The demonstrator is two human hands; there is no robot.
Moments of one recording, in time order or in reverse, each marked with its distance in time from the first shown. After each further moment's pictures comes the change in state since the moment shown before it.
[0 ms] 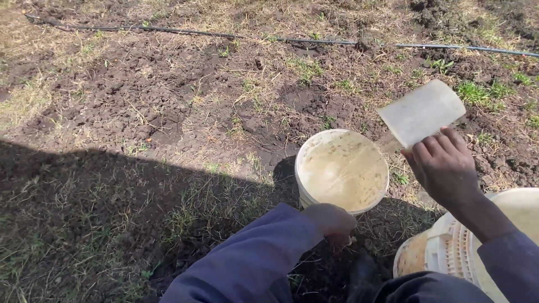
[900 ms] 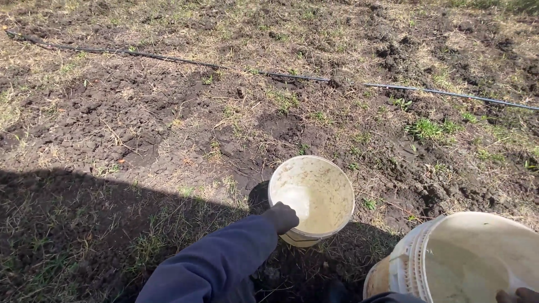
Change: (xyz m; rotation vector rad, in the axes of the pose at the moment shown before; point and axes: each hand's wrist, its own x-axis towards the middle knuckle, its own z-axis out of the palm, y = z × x) left_hand 0.165 -0.155 0.075 0.401 0.364 0.057; right_hand -0.396 0.133 0.064 0.153 -1.302 1.101
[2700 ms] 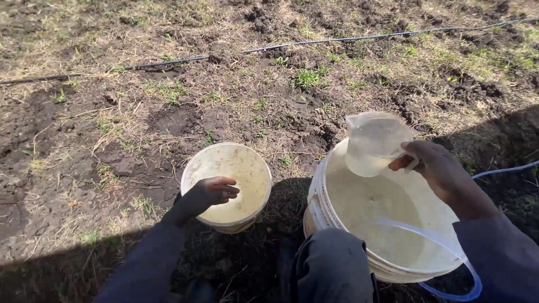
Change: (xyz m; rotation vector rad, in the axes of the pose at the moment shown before) left_hand -0.045 -0.011 -0.082 -1.641 0.090 -0.017; right_hand -0.192 -0.060 -0.197 1.370 0.041 -0.259
